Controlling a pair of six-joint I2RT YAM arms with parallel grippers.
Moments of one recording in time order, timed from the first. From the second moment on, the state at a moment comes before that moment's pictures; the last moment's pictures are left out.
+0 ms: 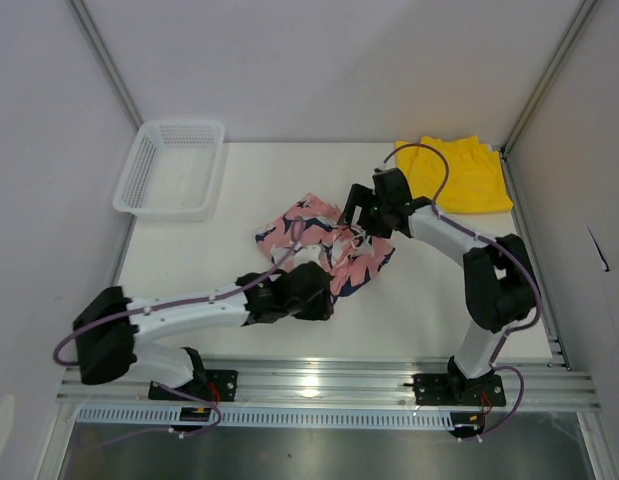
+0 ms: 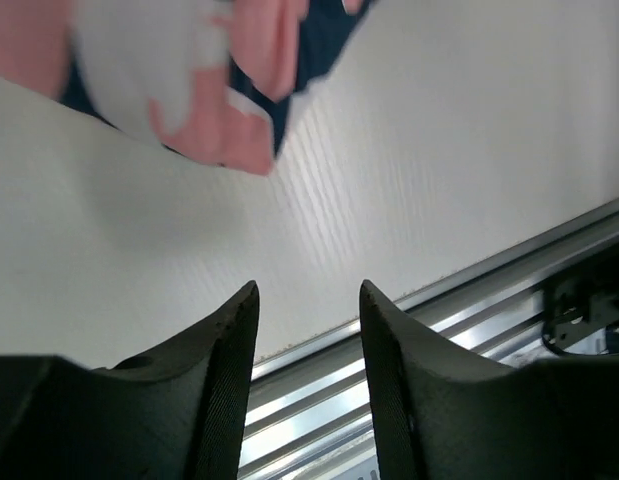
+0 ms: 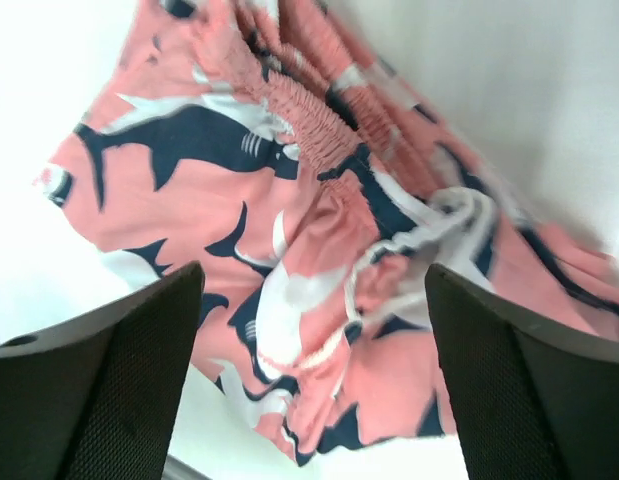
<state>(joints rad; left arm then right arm) -1.16 1.42 0.88 -0.41 -0.22 -0.92 0.45 1.82 1.26 -0.26 -0.15 0.64</state>
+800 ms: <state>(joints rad) -0.66 1.08 0.83 -0.56 -0.12 -0.71 0.73 1.48 0.84 -0.33 0.19 1.23</state>
